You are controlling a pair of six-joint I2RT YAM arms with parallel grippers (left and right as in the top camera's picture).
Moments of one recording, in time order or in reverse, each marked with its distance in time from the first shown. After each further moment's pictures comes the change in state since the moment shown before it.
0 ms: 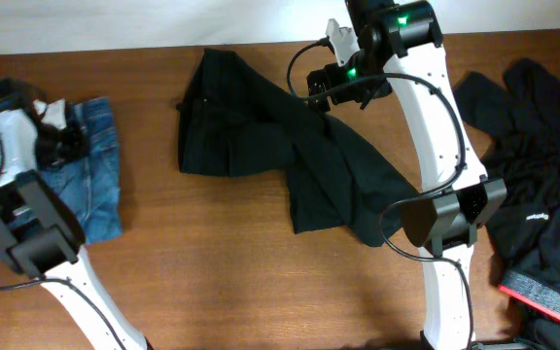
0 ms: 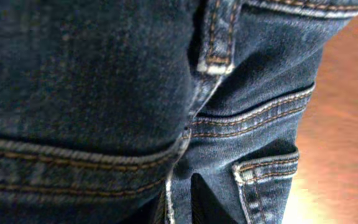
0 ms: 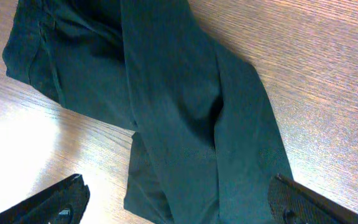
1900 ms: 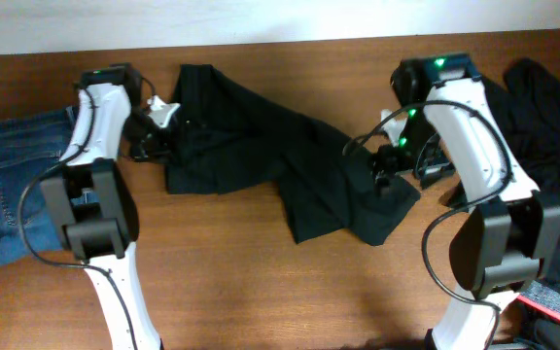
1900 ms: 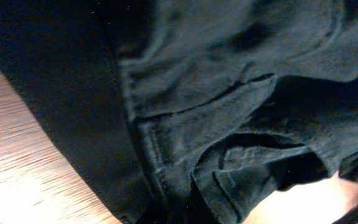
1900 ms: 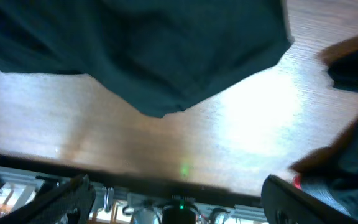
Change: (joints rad) left arm -0.364 -0.059 -0.032 -0.323 0.126 0.159; right arm -0.136 -0.344 -0.845 -0.087 0.173 -0.037
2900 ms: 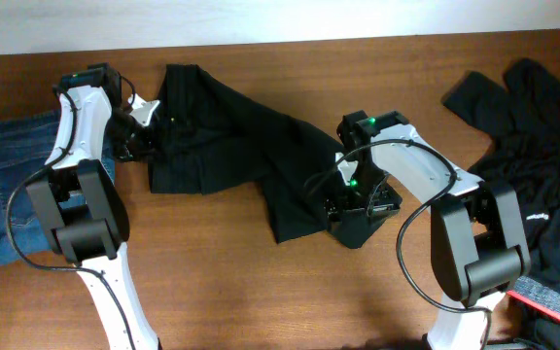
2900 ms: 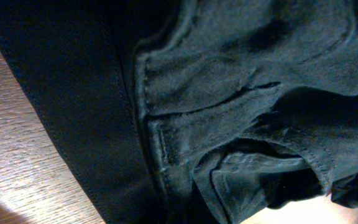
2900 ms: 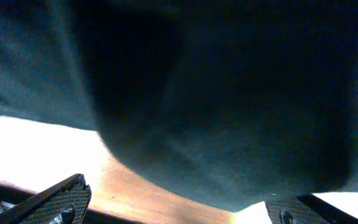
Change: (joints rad) left arm 0.053 -0.003 -0.002 0.037 -0.011 -0.007; right arm 0.180 0.000 -0.377 0.410 -0.143 0.187
